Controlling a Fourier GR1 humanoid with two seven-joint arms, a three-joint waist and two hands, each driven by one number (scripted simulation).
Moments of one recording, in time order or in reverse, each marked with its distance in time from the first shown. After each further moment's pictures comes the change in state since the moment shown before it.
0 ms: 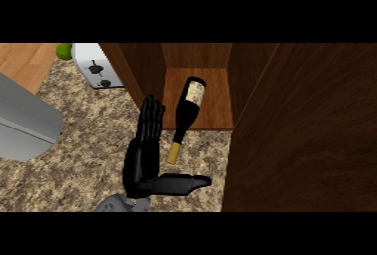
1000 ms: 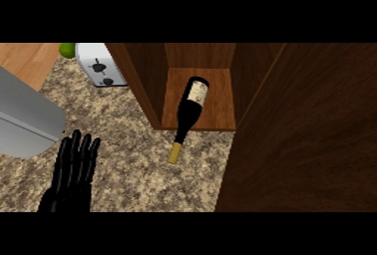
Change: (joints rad) left arm 0.406 0.322 0.098 -0.393 0.044 -0.120 -0.036; right arm -0.005 -0.127 0.194 0.000 -0.008 0.177 0.055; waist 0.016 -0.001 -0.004
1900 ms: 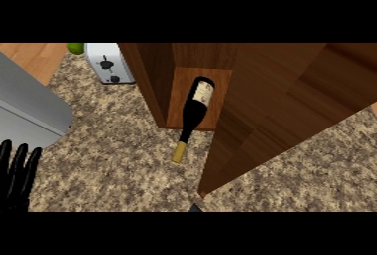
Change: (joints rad) left arm 0.215 0.190 0.271 -0.091 0.209 -0.267 -0.053; right arm -0.430 0.232 0.305 0.181 0.088 -0.351 0.217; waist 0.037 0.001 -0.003
